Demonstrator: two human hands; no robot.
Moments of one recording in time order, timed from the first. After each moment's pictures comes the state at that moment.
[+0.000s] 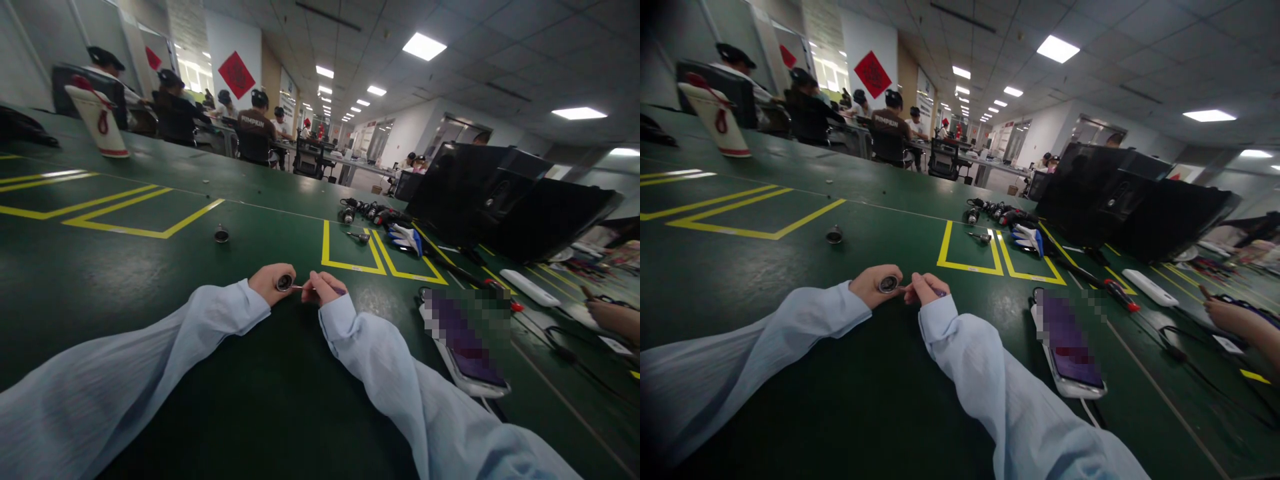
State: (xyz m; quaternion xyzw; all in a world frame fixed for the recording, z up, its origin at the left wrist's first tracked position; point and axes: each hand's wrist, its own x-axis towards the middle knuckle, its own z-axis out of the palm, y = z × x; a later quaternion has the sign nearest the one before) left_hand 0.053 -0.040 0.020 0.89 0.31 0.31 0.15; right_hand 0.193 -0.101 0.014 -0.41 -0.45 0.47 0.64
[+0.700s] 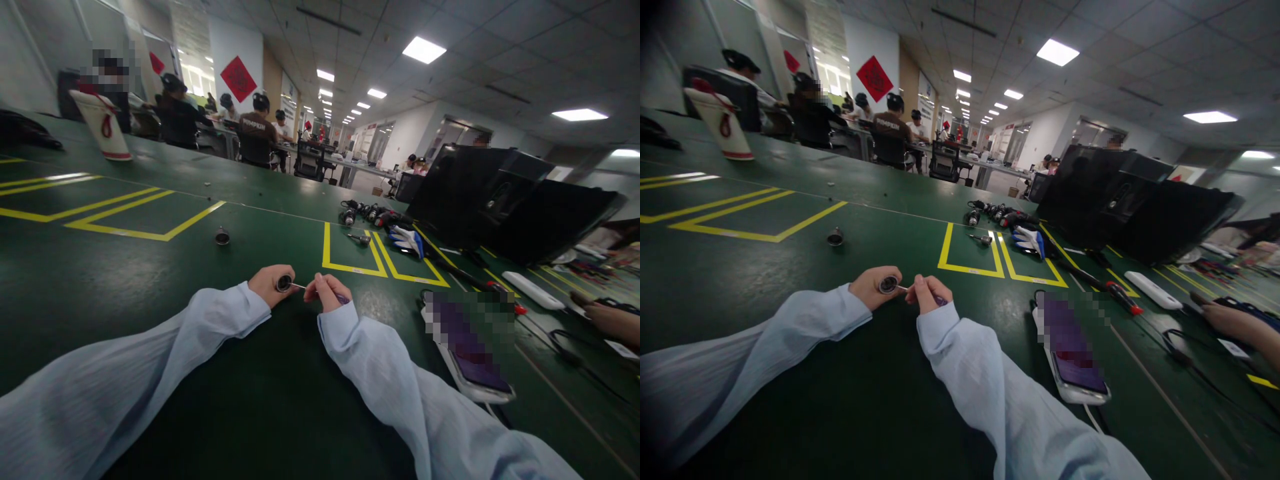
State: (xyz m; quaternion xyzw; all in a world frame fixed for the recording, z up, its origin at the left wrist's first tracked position) left_hand 0.055 -0.027 0.011 0.87 0.33 0.32 0.14; right_hand 0.189 -0.110 0.022 -0.42 -0.47 0.36 0.68
